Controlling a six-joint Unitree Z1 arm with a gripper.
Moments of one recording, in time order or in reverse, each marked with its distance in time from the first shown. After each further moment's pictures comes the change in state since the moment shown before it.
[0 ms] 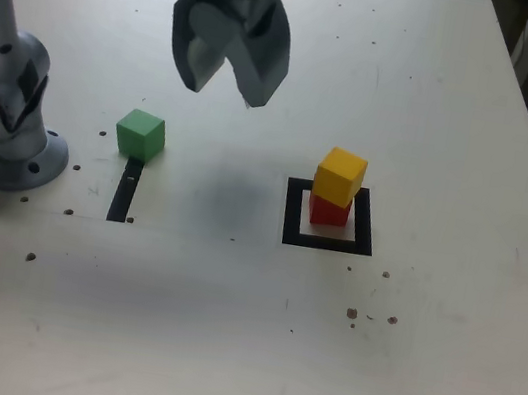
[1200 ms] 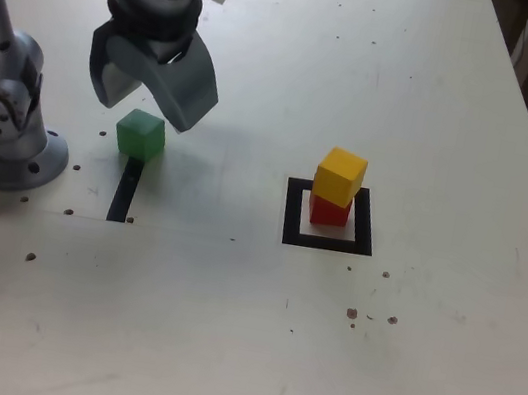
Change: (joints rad) arm 0.139 -0.054 0.374 -0.159 0.027 0.190
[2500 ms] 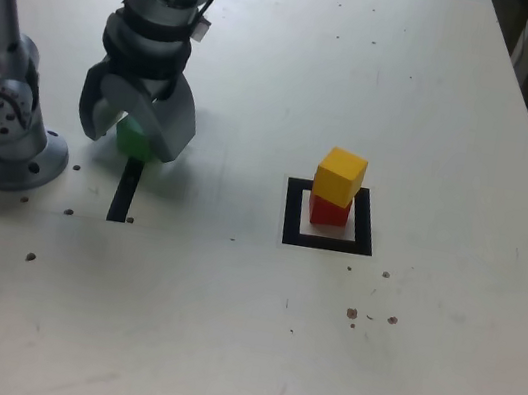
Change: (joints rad) arm 0.095 0.097 0.162 -0.198 -0.037 -0.029
